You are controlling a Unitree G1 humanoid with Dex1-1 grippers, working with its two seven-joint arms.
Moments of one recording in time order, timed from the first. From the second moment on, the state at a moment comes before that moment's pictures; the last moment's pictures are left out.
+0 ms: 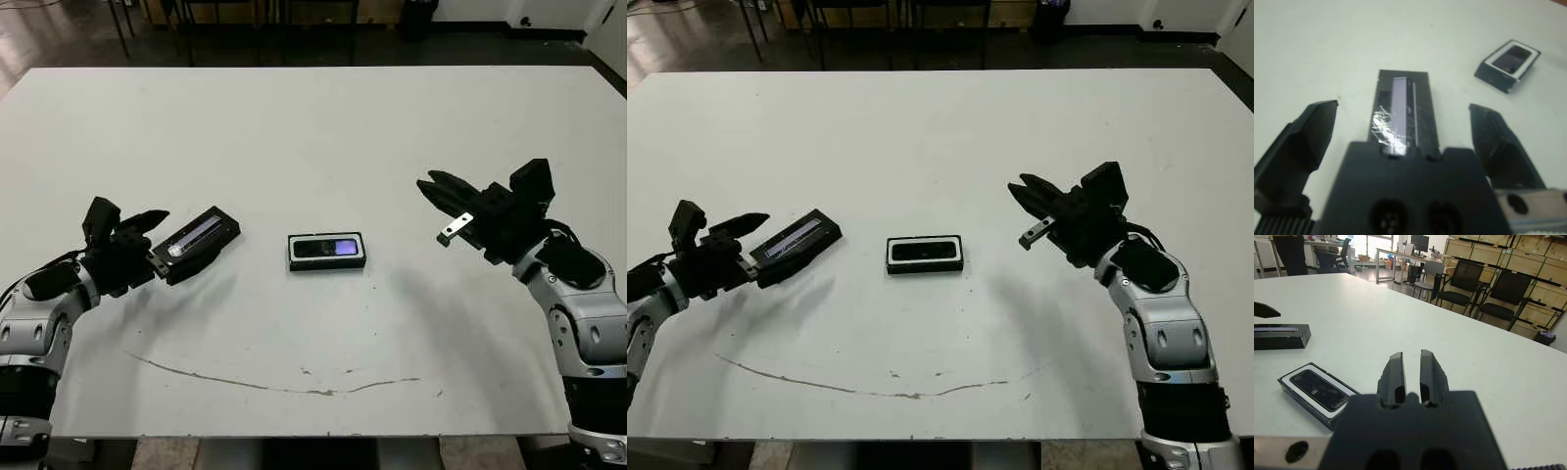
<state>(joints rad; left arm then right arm) -0.25 0.61 0.07 0.34 -0.31 0.14 -0.92 -0.26 -0.47 -0.04 -0.12 0.24 0.29 0.58</state>
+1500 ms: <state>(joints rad) -0.20 0.55 0.10 0.38 -0.31 0.06 -0.86 -0.24 -0.48 -0.05 -0.10 0.27 0.27 0.61</state>
